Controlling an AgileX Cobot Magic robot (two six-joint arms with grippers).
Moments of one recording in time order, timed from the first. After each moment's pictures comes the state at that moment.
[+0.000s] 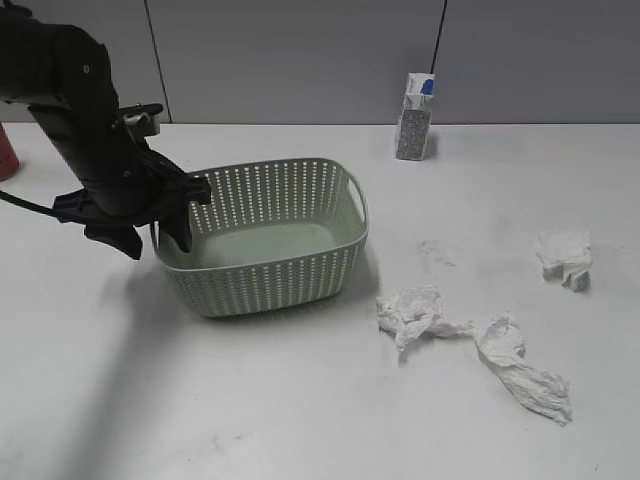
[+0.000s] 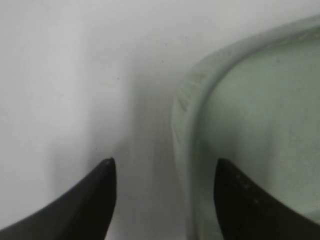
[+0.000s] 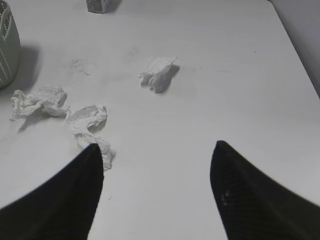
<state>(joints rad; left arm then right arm) -0.38 1.97 -1.29 -0.19 0.77 -0.28 0.05 0.00 -0.42 0.08 0.95 -0.07</state>
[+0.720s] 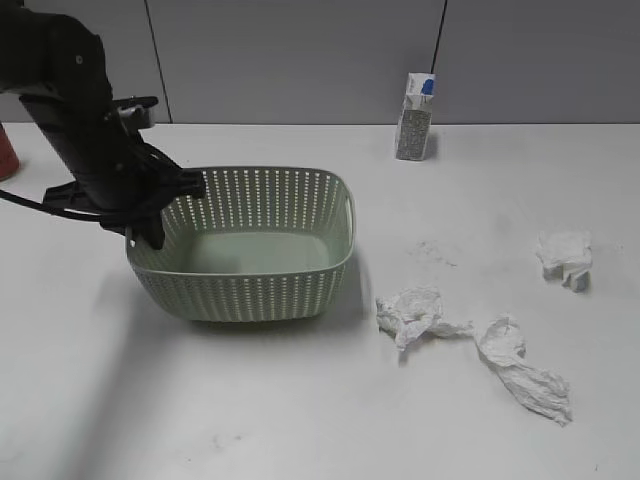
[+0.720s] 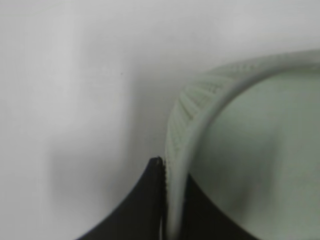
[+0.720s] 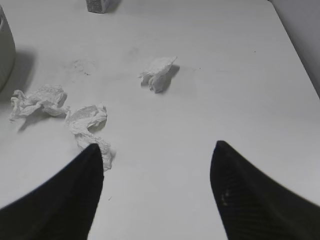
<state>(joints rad) -0.38 1.95 -1.29 -0.17 0.79 -0.30 0.05 0.00 -0.42 0.08 0.95 -0.07</state>
